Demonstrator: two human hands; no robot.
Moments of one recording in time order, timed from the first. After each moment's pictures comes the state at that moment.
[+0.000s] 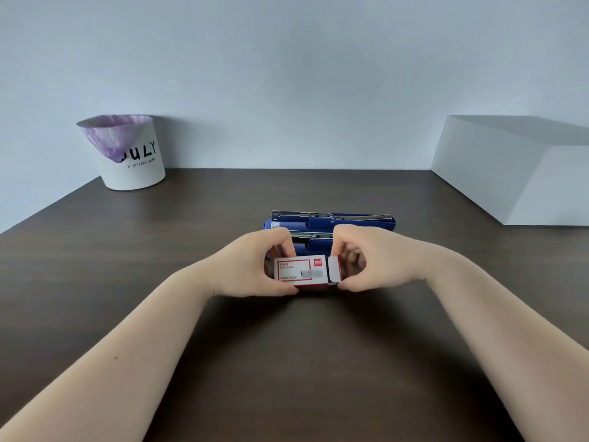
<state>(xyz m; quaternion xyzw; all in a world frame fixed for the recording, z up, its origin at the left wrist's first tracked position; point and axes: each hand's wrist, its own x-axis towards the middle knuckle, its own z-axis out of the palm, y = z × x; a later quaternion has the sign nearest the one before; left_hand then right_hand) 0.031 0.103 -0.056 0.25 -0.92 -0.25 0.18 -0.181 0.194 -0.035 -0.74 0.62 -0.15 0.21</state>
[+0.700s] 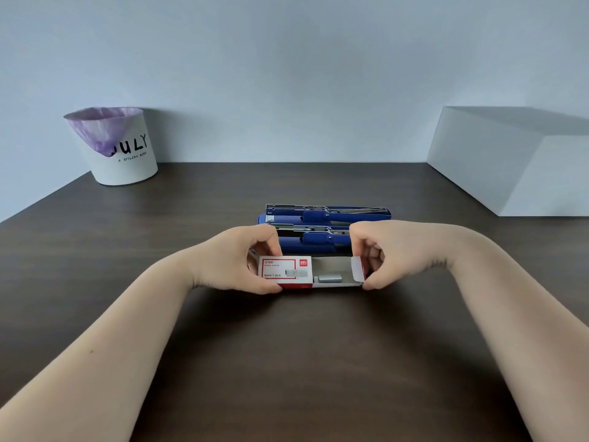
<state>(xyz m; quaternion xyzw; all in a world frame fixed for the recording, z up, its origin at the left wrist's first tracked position) 0.042 0.097 -0.054 0.26 -0.90 -0.31 0.14 -0.205 0.203 -0.024 -0.72 0.66 -0.05 0.22</state>
